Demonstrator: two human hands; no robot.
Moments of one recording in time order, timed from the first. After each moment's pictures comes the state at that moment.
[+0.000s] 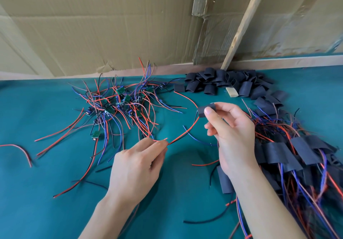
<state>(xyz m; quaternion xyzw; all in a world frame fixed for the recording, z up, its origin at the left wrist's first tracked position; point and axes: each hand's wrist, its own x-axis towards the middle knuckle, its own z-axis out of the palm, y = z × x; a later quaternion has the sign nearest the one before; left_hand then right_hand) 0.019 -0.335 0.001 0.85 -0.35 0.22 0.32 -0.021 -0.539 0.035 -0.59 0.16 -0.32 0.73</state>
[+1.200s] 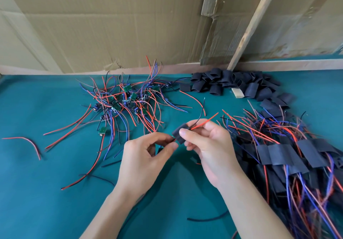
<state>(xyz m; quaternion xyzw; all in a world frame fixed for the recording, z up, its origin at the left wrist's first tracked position) 0.017 -0.341 0.008 0.81 -0.25 0.08 0.53 -0.024 -0.502 0.027 -0.58 0.14 -0.13 0.79</state>
